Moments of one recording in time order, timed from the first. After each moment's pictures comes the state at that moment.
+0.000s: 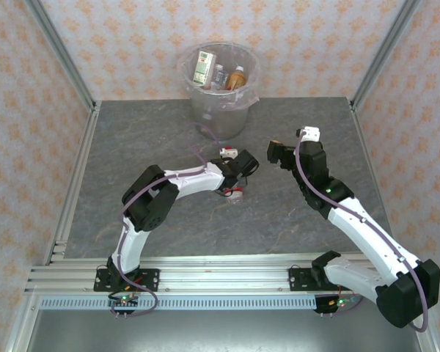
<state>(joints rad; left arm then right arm) -0.79 2.08 1.48 -0.51 -0.36 -0.85 0.46 1.01 0.85 -0.25 0.34 0.35</state>
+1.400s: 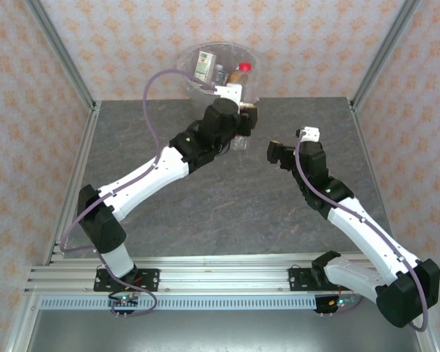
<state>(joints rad) -0.75 1.72 1.71 -0.24 -0.36 -0.36 0.46 1.01 0.85 -0.25 0.34 0.36</state>
